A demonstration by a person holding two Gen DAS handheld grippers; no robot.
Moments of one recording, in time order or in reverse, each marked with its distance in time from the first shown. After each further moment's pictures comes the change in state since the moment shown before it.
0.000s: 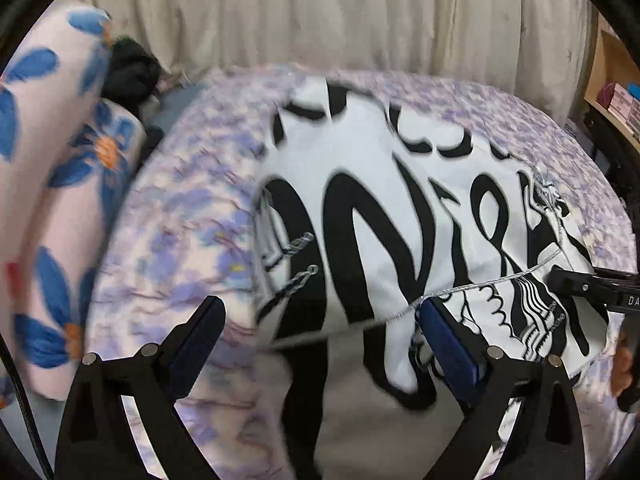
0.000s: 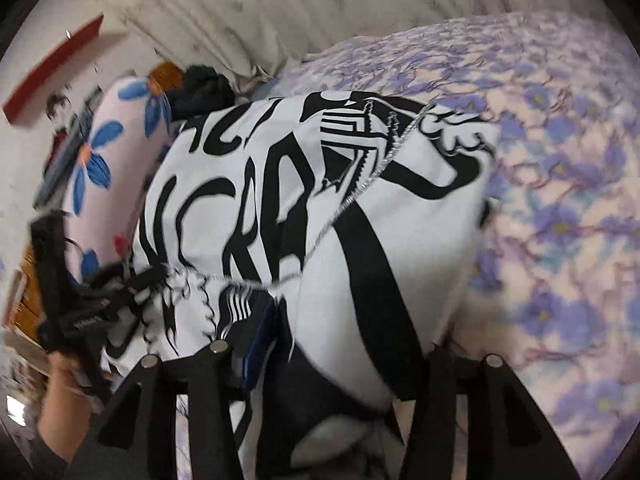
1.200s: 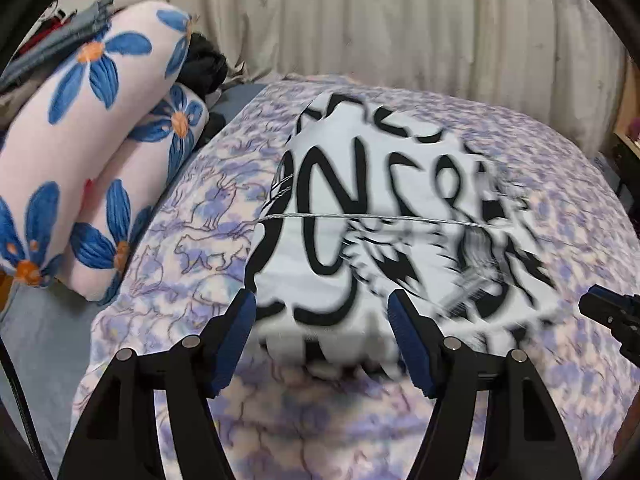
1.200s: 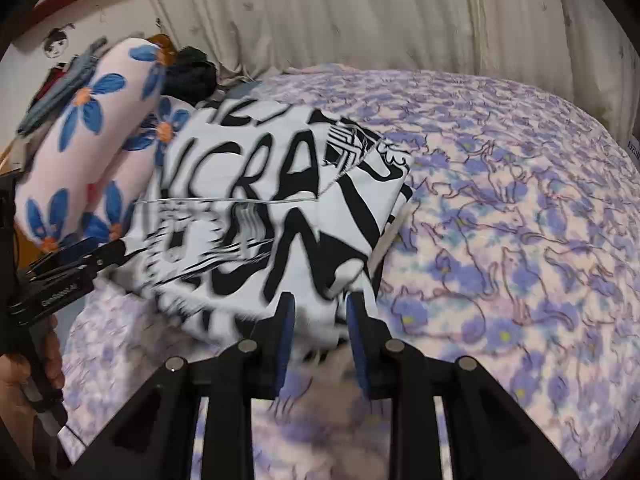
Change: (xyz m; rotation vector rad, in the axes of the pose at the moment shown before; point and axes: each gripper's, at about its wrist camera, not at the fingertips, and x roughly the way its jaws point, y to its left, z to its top) left arm -0.112 -0.061 -0.073 -0.155 -0.019 0.127; right arm -0.101 0.063 -0.069 -0.149 -0.075 -0.230
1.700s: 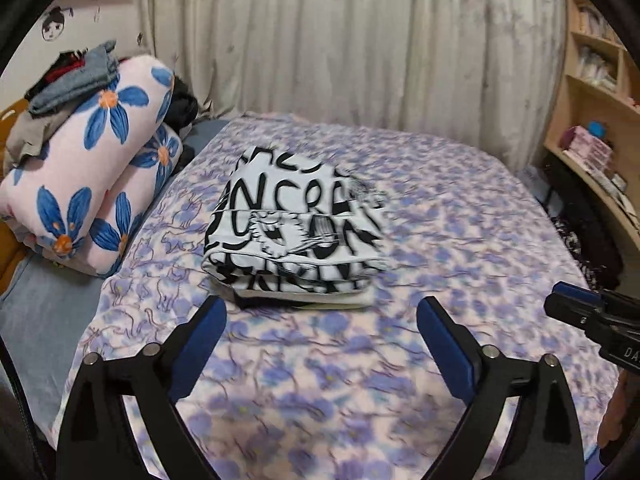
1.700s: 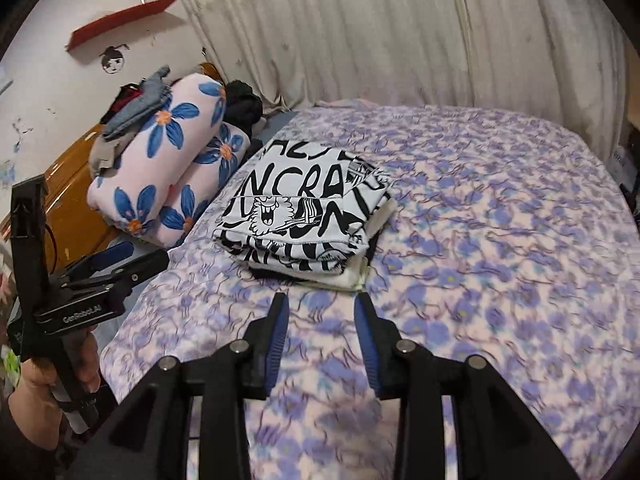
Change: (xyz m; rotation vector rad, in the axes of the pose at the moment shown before) left arm -0.235 -0.070 -0.069 0.008 -0.106 -0.152; right arm -0.235 -0.005 -0.079 -0.045 -0.081 0.069
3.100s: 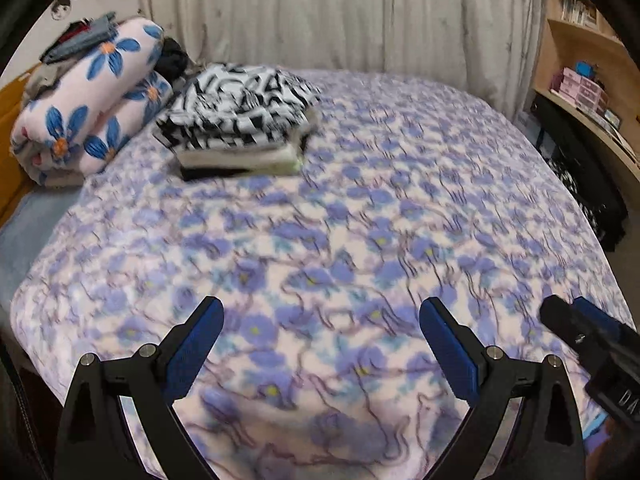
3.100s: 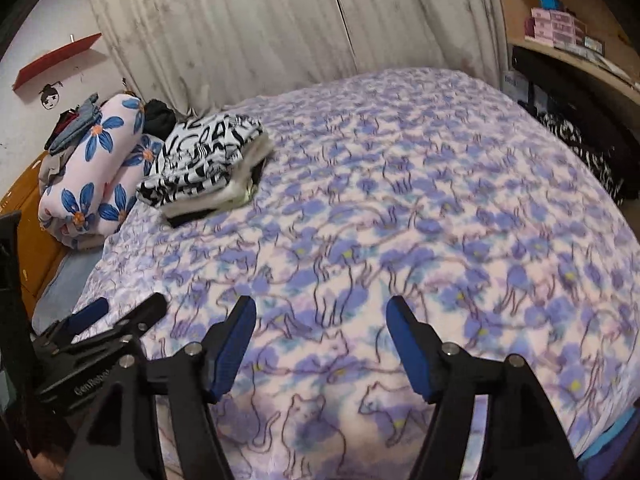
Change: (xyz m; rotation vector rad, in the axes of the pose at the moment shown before) left arm -0.008 -0.169 -0.221 0.002 0.125 0.049; right arm -0.061 -0.086 -0.234 0.252 -0.034 -0.212
